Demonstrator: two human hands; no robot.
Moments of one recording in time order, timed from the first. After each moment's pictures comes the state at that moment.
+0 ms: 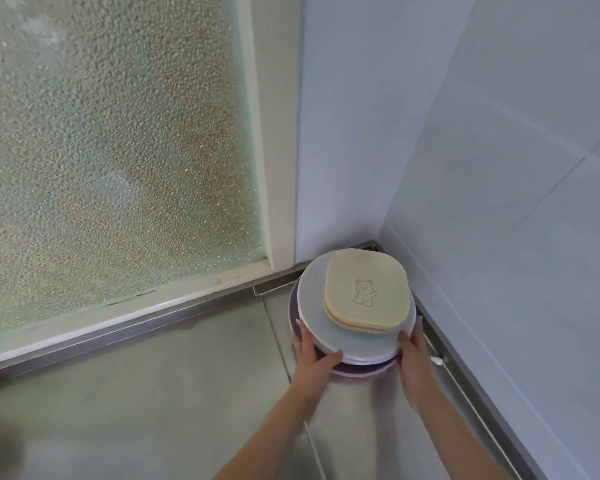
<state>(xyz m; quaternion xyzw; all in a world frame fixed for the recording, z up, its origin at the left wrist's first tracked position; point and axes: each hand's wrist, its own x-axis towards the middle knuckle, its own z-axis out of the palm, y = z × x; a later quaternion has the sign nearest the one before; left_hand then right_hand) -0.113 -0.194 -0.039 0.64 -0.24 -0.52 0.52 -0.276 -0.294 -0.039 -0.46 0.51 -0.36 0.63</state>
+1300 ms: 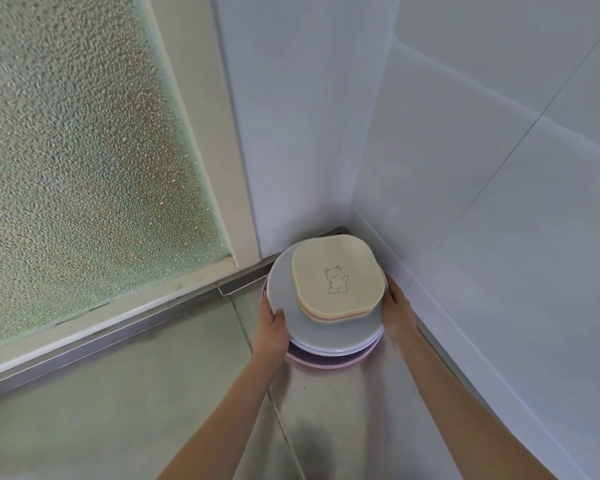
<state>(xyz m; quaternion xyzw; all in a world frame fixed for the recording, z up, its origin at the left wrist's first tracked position) -0.095 -0.242 -0.009 0.72 -0.21 -0.42 0.51 -0.268 -0.345 -0.005 -0.52 0.62 -0.30 0.51</state>
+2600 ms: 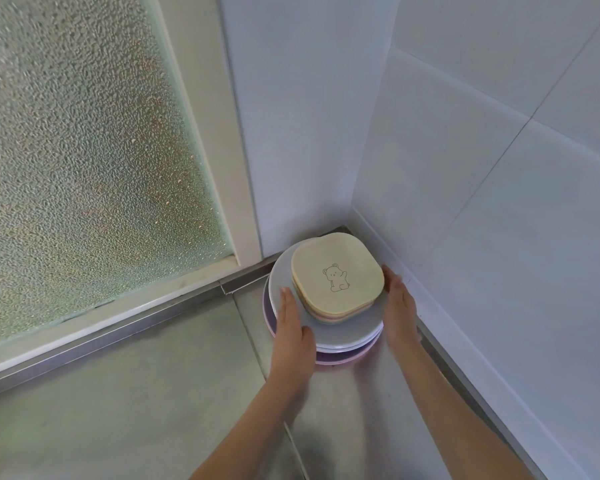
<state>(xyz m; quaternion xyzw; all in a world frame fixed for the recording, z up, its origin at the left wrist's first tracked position) -0.128 -0.220 0.010 0.76 -0.38 -0.36 0.38 -0.260 -0.327 0.016 -0.47 0.60 -0.39 0.51</state>
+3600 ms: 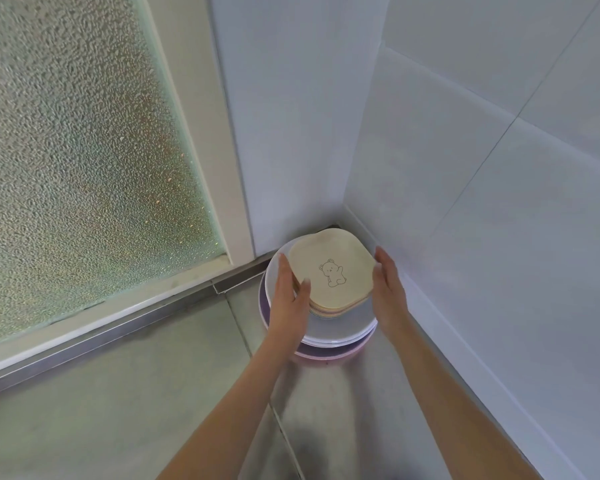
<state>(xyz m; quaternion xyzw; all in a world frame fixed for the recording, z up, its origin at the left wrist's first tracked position) -0.115 -0.259 0.031 0.69 -0.38 -0.38 0.49 -0.256 -0.331 0.038 -0.56 0.58 -0.35 0.48</state>
